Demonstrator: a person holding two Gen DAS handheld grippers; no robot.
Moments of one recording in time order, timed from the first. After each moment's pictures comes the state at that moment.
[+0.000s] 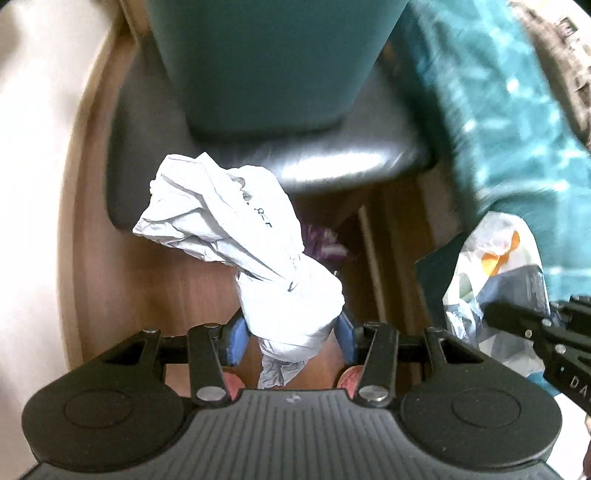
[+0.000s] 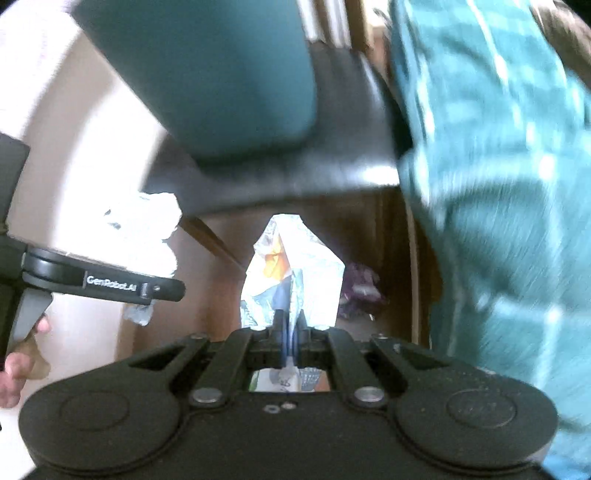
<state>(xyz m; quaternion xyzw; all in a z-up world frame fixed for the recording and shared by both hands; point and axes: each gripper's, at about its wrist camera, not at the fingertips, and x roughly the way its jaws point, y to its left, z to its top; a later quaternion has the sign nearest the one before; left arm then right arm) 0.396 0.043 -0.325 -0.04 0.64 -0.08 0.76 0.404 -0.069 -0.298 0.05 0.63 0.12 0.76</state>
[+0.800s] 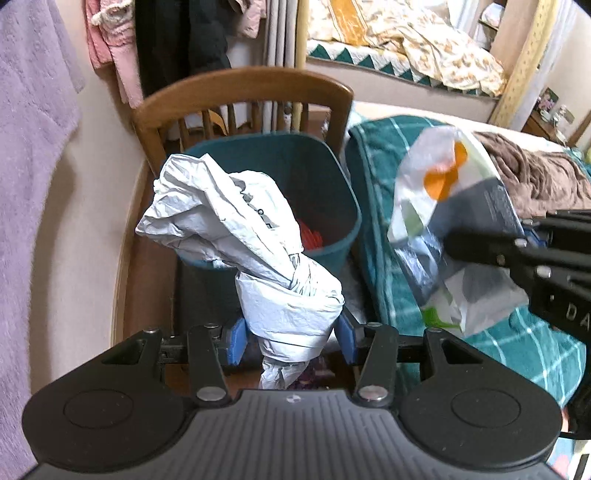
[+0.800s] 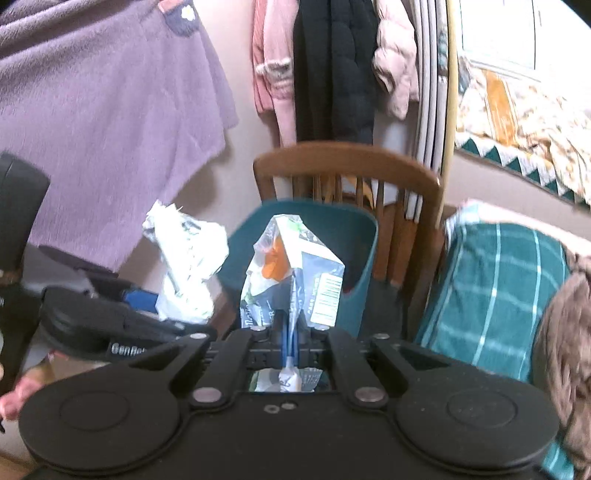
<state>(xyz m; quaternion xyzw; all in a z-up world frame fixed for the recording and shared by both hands) 0.458 0.032 -0.064 -0.03 0.51 -0.04 0.86 0.544 -0.045 -0.044 -0.04 0.47 0.26 0.84</state>
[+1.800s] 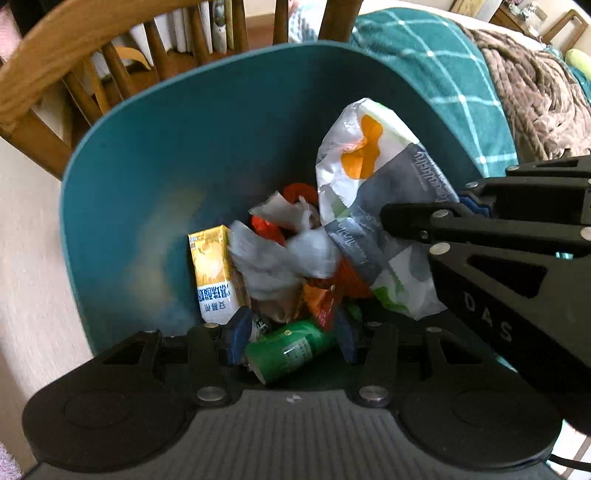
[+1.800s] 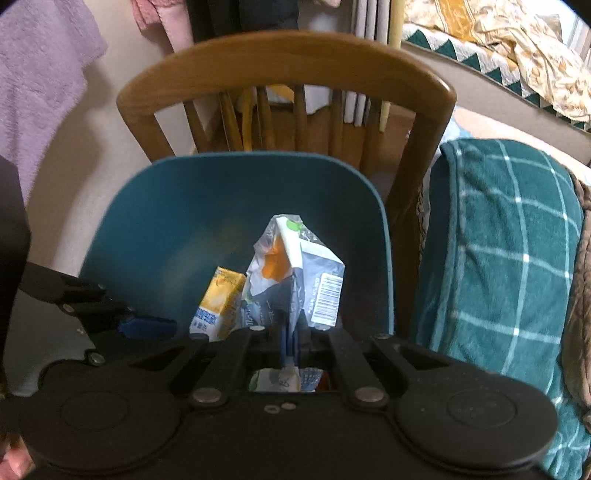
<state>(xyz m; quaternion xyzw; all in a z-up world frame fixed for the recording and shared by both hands) 0.658 0.064 -0.217 0.05 0.64 -0.17 0.75 0.710 0.043 -0.215 -0.05 0.62 0.10 0.78</state>
